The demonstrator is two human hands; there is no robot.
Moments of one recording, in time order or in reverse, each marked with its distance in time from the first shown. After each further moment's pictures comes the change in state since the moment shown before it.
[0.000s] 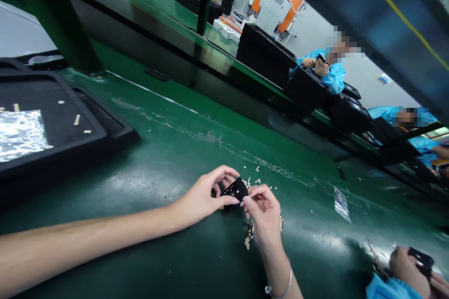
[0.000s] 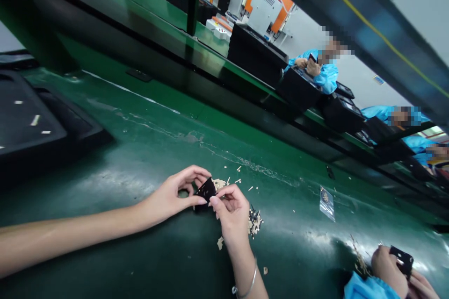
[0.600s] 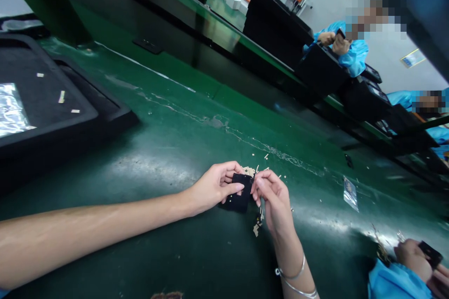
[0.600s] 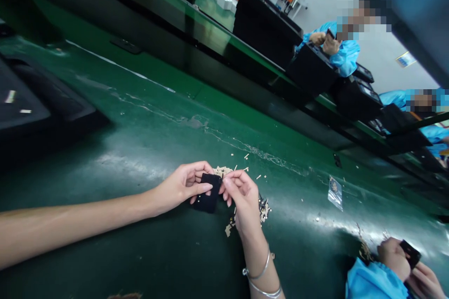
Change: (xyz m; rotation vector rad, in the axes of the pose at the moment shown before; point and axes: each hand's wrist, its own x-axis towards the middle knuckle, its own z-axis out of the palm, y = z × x) left_hand 0.002 -0.008 0.005 -0.307 -0.107 -0.195; right_hand 0.010 -0.008 0.000 0.017 -0.046 0.197
